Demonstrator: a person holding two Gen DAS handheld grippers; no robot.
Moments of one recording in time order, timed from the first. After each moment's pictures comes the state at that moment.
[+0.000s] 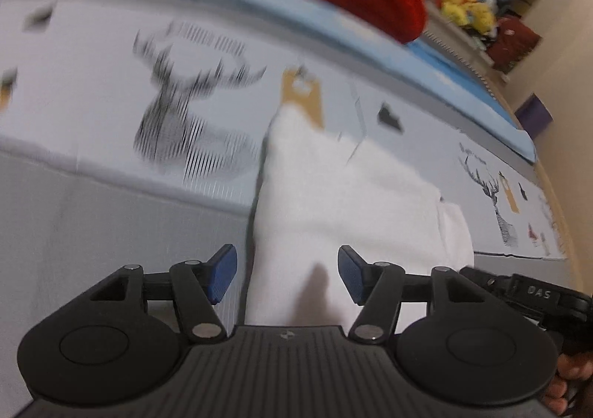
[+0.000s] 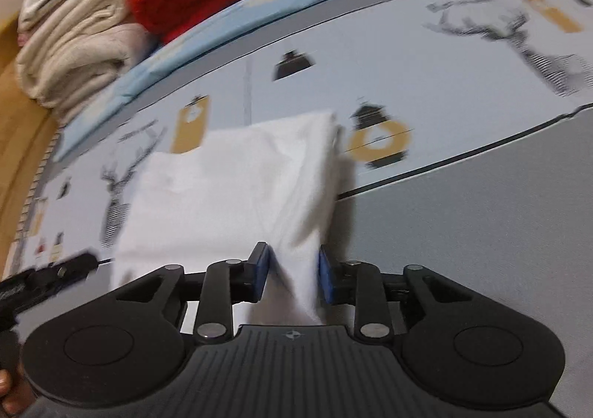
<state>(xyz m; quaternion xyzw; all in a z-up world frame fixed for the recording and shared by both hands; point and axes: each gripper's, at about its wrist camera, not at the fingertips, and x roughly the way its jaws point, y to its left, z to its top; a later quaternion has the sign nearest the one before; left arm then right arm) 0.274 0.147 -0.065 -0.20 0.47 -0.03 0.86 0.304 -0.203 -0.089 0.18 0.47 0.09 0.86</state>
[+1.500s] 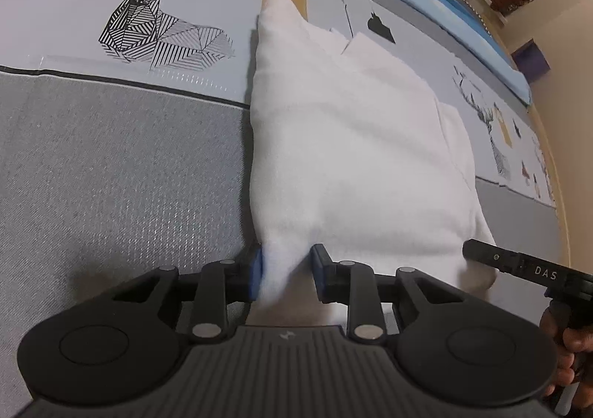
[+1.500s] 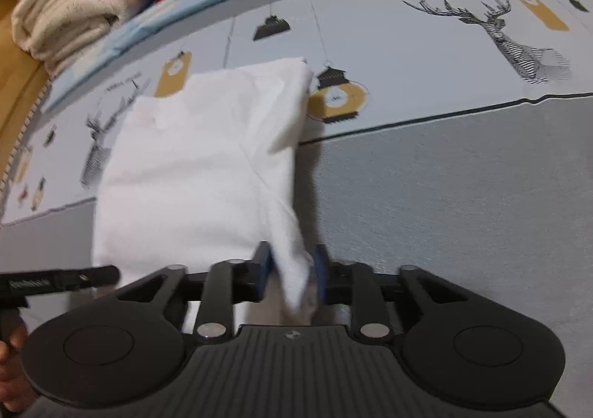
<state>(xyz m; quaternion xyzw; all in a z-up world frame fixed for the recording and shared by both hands) 0.266 0.118 -0.096 -0.18 0.56 -0.08 0.81 0.281 -0.227 -0.094 0.11 0.54 0.09 0.83</state>
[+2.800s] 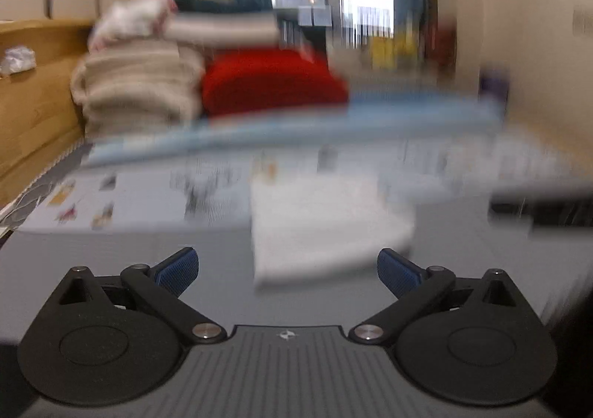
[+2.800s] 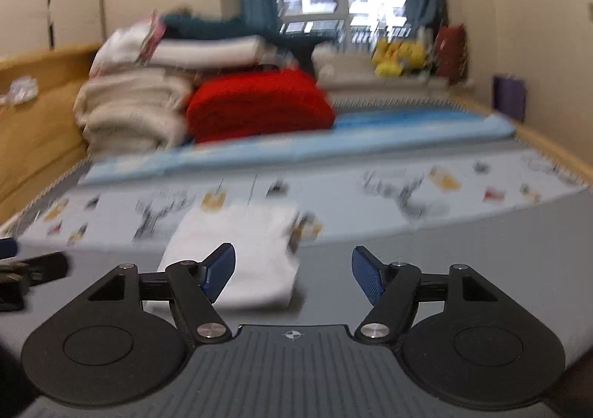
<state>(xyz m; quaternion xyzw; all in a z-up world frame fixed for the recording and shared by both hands) -0.012 -0.017 0.023 0.07 0.29 0.02 0.95 0.002 -0.239 0.025 0.04 0.28 0.08 0.96</state>
